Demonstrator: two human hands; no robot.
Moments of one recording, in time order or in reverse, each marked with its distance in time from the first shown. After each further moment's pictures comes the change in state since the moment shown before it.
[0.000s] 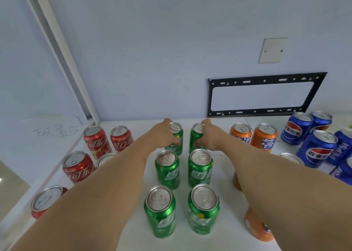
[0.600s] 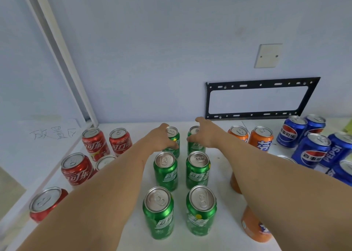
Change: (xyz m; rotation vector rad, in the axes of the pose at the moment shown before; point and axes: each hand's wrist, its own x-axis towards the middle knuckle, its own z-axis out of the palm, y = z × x) left_hand 0.000 -0.007 0.002 0.014 -0.004 -0.049; right_hand -0.007 -0.019 -0.011 -0.038 0.055 -0.049
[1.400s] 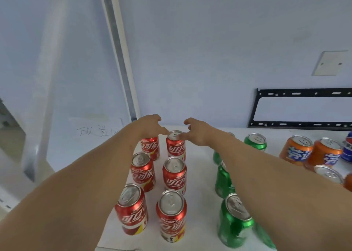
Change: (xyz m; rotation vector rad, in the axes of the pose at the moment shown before) left_hand -0.024 -0.127 -0.163 0.302 0.085 -0.081; right_hand 0.036 -0.172 0.090 0.062 -0.128 -0.151
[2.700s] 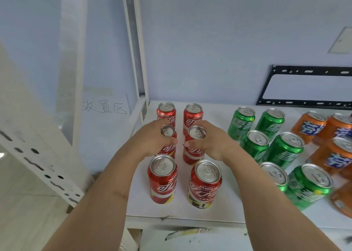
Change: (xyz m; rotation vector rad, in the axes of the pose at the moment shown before) left_hand -0.106 -0.069 0.044 -0.495 -0.029 0.066; right_hand -0.080 -0.029 0.085 0.198 0.101 0.136
